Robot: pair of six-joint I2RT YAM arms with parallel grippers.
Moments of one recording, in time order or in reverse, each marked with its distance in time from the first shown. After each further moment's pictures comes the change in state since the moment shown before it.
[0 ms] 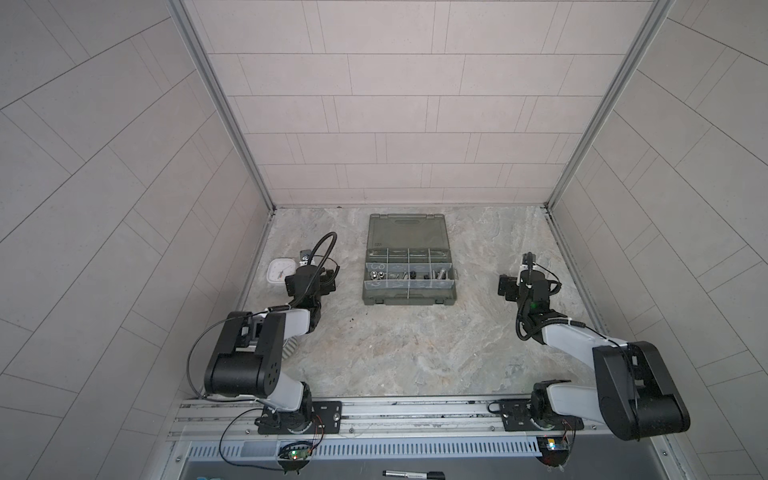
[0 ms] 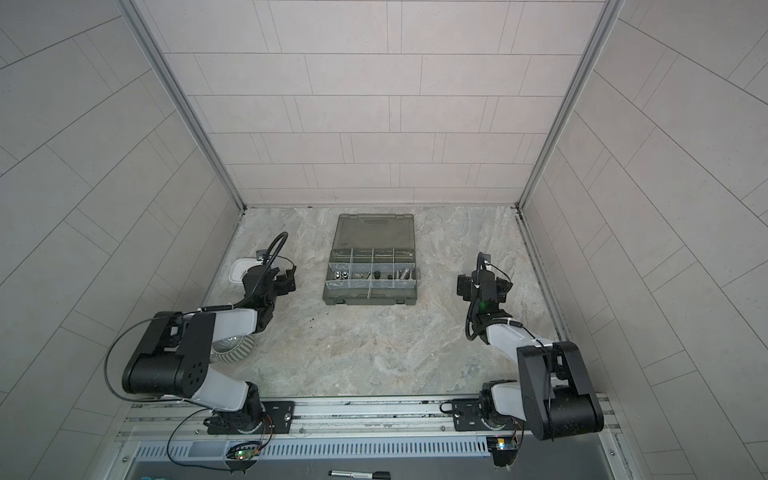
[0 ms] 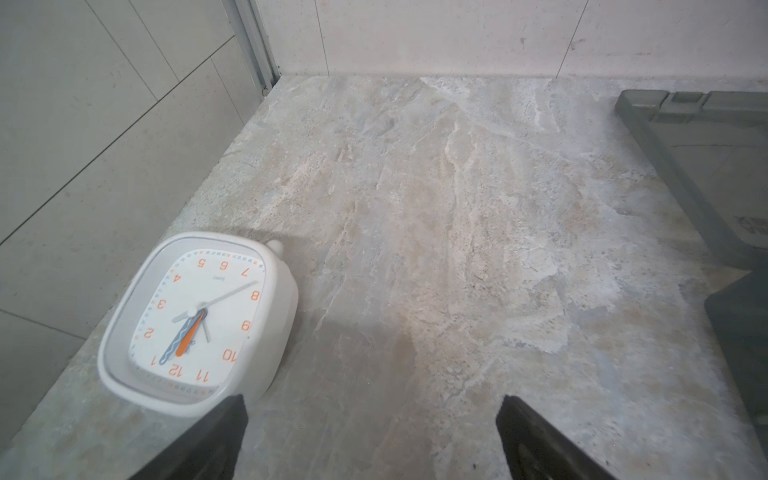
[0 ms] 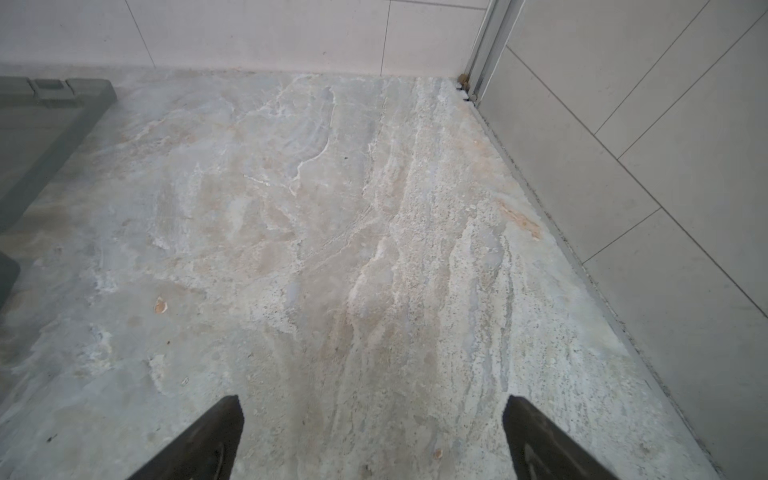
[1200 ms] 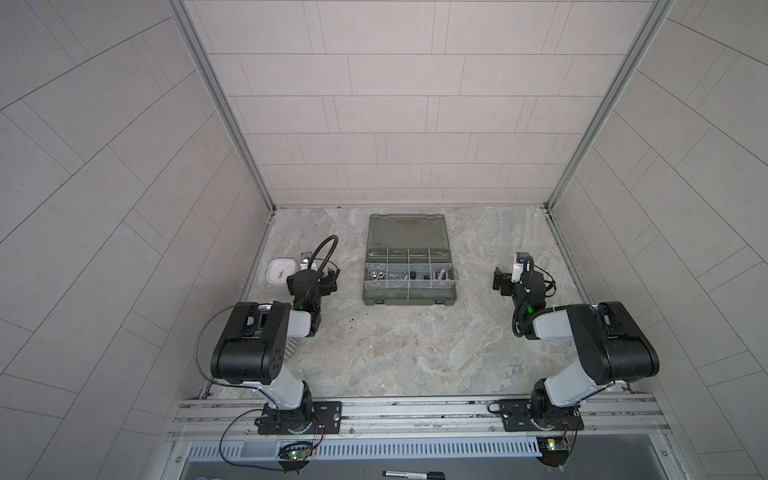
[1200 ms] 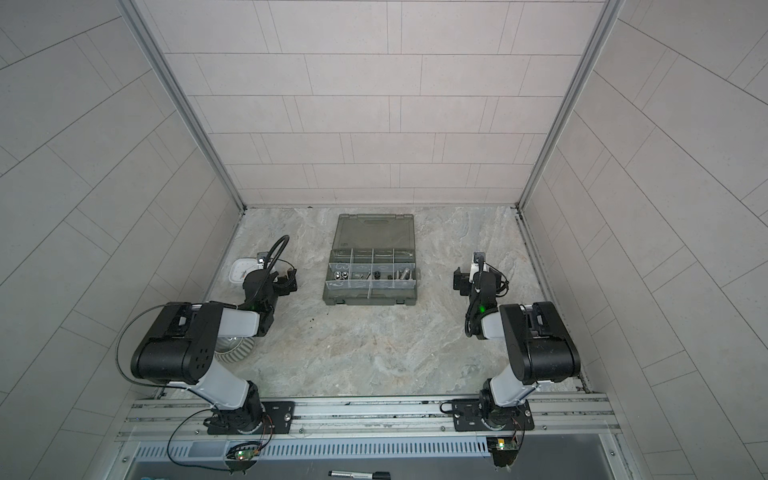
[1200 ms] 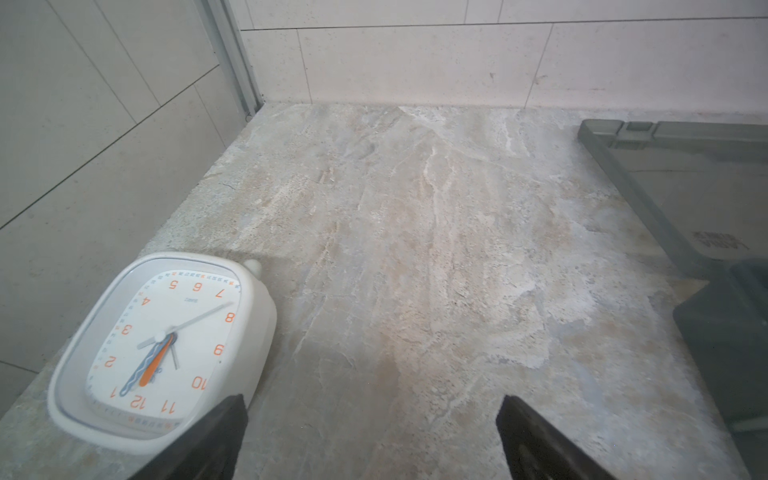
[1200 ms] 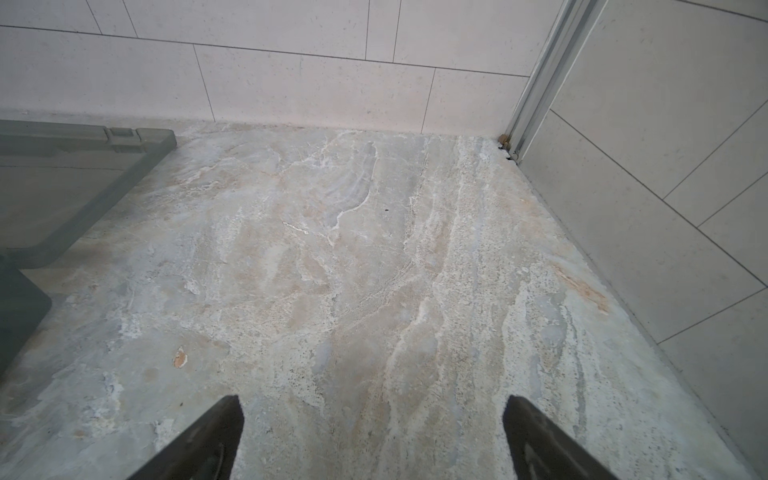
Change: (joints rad) left arm 0.016 0.057 -0.051 0.196 0.031 0.008; right arm -0.034 0.276 -0.019 0.445 -0.133 -0.081
